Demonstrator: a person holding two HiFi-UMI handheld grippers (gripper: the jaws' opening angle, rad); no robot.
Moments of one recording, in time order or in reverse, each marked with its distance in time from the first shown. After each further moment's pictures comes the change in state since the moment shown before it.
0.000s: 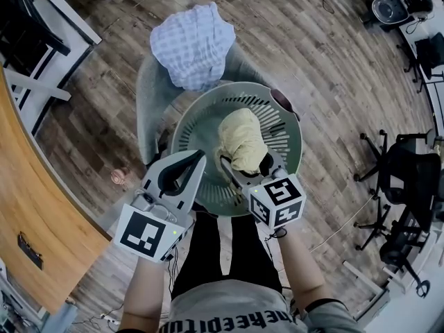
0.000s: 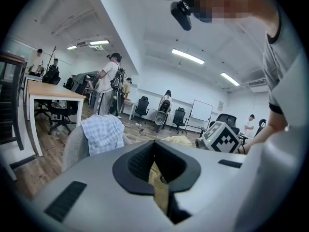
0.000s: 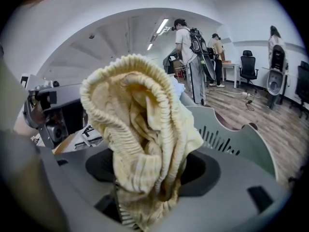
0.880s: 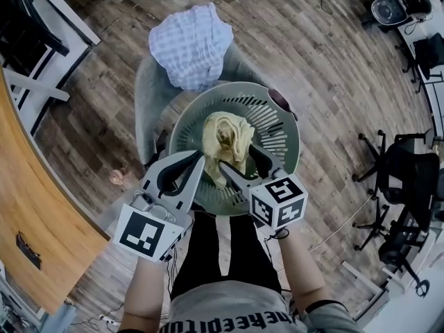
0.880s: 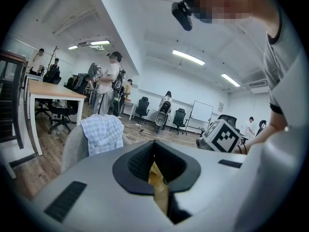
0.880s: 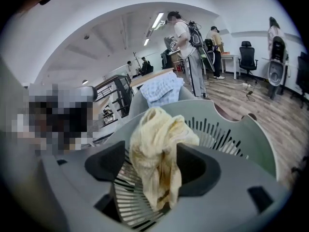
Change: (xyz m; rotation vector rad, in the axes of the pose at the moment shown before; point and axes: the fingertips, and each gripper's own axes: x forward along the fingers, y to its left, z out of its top) left arm 0.001 0.002 0.001 -0.002 -0.019 0.004; right arm -0.004 0.004 -0.006 0.063 0.062 0.029
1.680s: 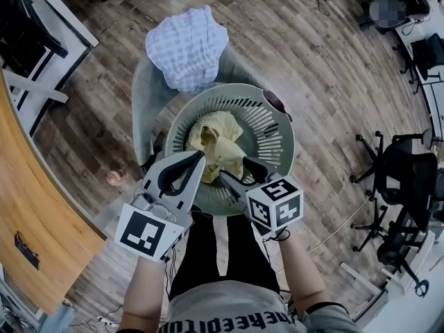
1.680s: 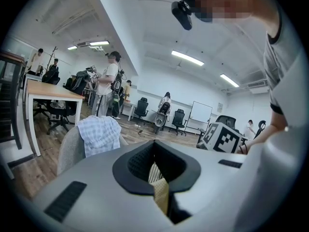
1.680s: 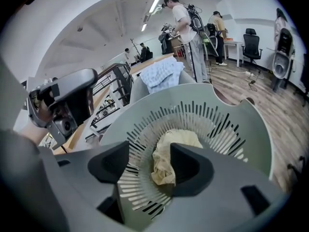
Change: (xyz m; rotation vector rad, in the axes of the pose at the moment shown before) left arm 0.006 -0.010 0.004 -0.006 -0.003 -0.012; right arm -0.009 0.001 -0.031 0.028 0.175 0.029
